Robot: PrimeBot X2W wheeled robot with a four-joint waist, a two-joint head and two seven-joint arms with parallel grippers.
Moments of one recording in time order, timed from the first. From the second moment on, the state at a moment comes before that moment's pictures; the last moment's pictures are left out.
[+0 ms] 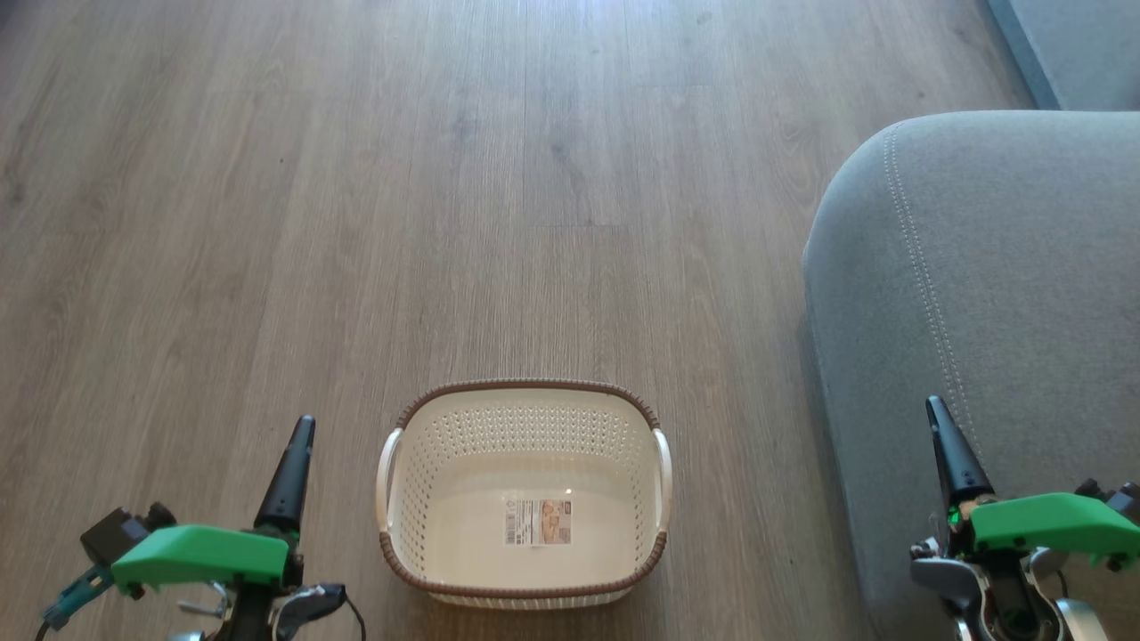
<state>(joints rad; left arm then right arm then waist) -0.02 0.07 -0.03 0.25 -1.39 -0.12 0.01 -0.02 -0.05 -0.08 0.26 1.36 0.13 0.02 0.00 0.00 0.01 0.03</state>
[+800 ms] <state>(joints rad) -0.04 0.07 0.03 0.27 -1.63 -0.12 0.08 -0.05 -0.05 -0.11 0.28 1.62 0.13 0.09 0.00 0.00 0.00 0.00</state>
